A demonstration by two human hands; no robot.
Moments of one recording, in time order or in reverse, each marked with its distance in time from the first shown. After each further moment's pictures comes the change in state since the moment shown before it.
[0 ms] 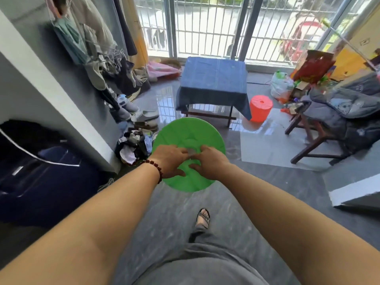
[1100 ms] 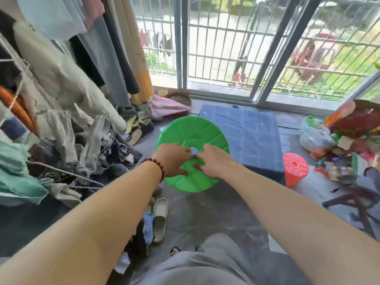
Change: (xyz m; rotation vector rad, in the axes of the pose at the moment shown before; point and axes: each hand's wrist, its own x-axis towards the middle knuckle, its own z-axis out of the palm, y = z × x) left_hand 0.433 -0.483 -0.115 -0.002 -0.009 -0.023; right_hand 0.583 0.118 -0.277 -0.075 -0.025 -0.030
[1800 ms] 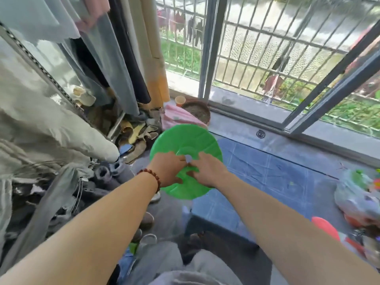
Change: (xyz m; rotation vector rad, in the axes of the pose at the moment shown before) left_hand 0.261 -0.212 -0.024 -0.180 -0.115 -0.222; right_hand 0.353 0.127 -0.085 0.035 -0.119 -0.191
